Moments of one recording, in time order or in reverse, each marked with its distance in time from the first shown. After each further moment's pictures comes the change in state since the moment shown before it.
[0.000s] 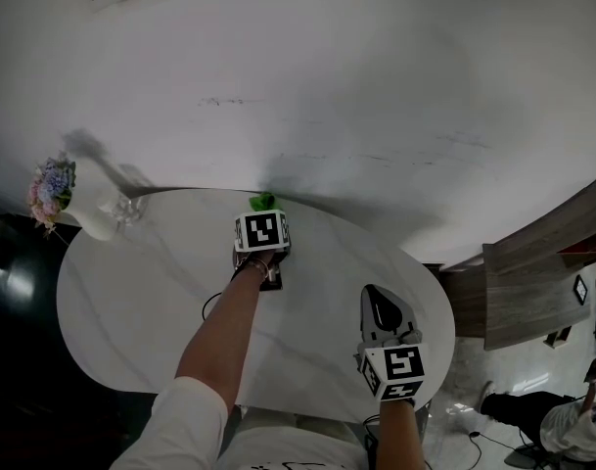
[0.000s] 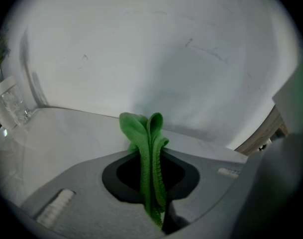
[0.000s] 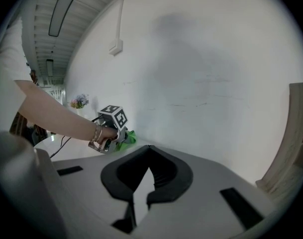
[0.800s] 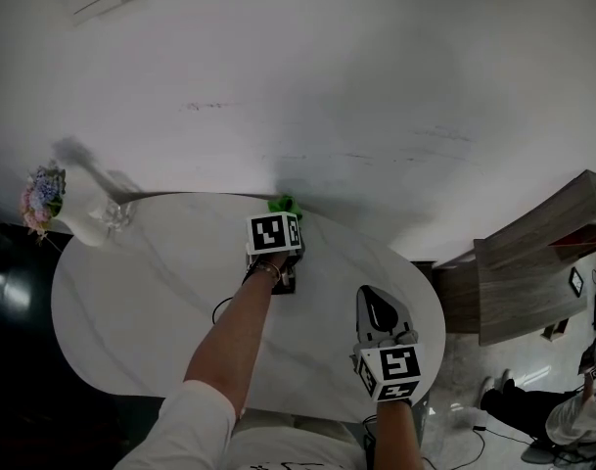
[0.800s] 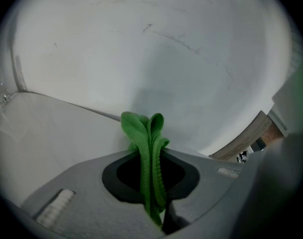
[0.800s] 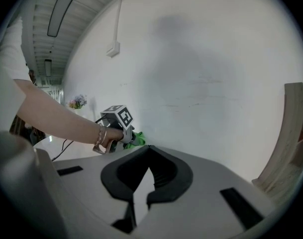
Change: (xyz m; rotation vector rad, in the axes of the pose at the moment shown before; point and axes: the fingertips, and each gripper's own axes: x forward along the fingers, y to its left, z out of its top) left arm 0.005 -0.081 -0.008 -0.045 0.015 -0.190; right arm -0.015 -0.018 -0.004 0.008 -0.006 -0.022
